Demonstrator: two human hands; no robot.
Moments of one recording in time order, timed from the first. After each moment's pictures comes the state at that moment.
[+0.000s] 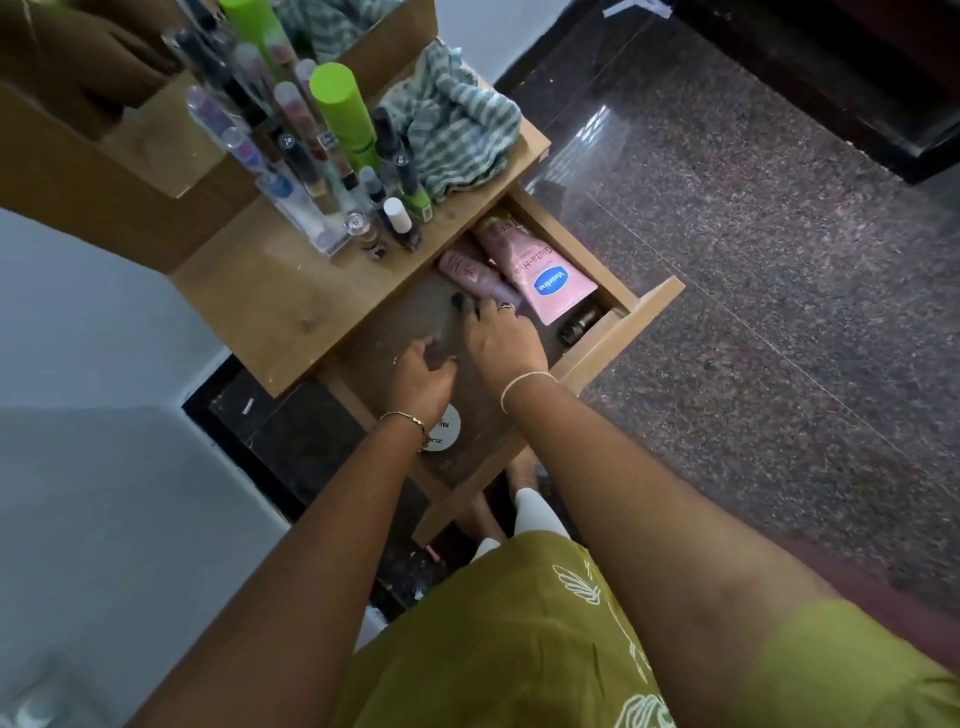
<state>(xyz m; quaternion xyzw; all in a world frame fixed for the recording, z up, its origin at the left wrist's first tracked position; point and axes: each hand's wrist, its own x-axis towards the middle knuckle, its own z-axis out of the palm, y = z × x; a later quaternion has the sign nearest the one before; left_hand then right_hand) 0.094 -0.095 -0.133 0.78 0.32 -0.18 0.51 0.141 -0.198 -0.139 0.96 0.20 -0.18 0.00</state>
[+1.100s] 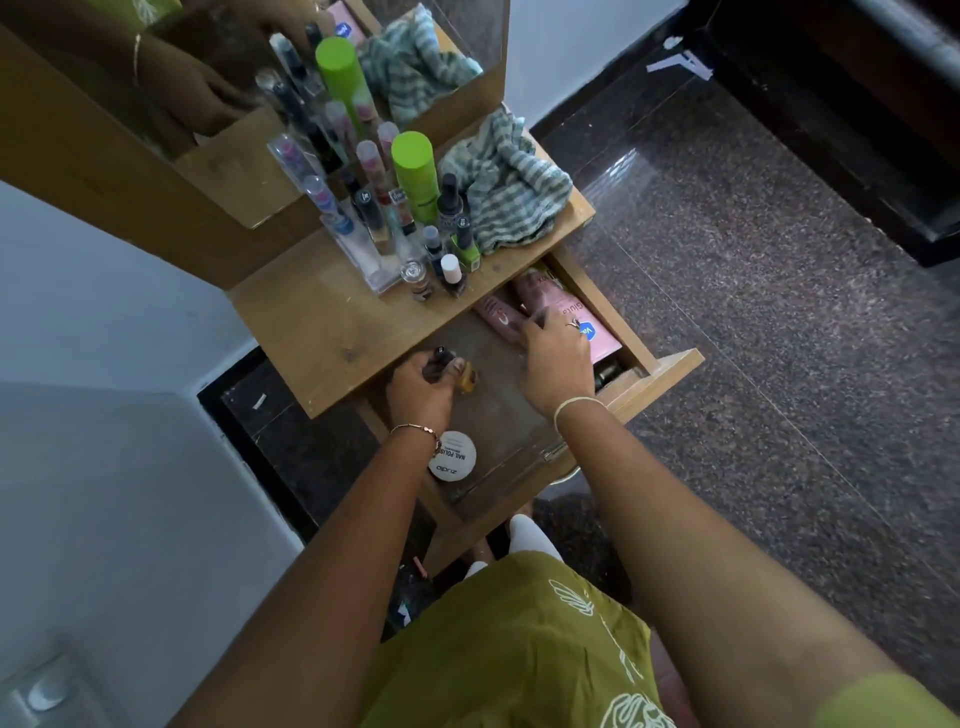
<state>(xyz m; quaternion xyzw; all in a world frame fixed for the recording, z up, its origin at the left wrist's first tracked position) 0.114 -0.079 -0.112 0.78 0.38 -0.07 0.49 0.171 -0.218 -0.116 0.98 0.10 -0.15 -0.10</state>
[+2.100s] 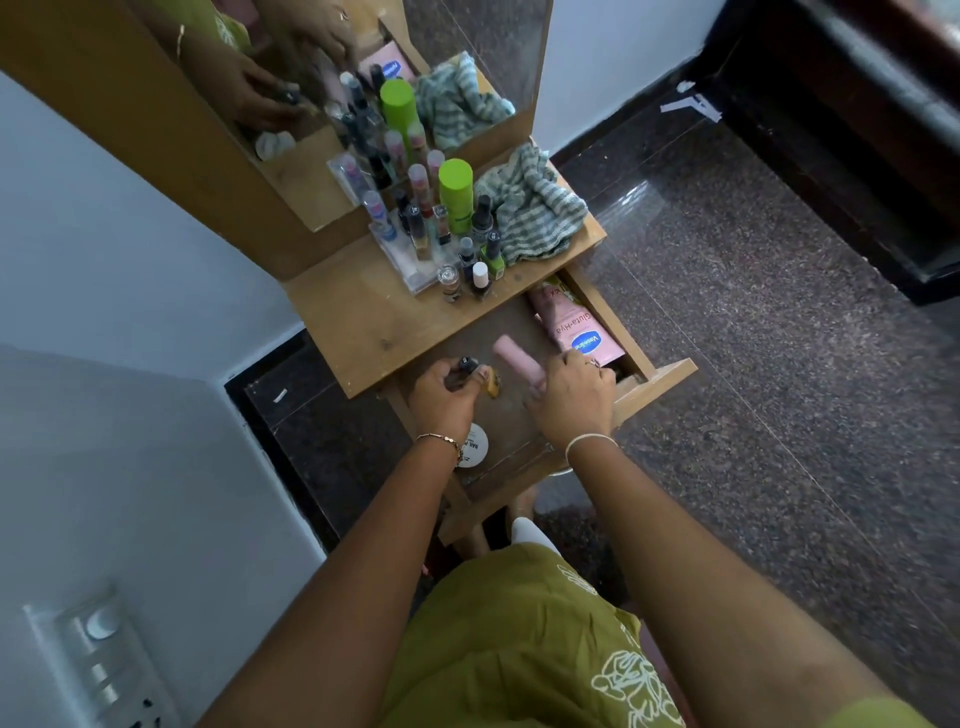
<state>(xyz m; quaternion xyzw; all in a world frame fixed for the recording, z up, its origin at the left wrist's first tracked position) 0.088 -0.089 -0.069 0.71 0.40 -0.03 0.58 0.129 -0.224 -0.081 0.99 0.08 -0.15 -0.01</state>
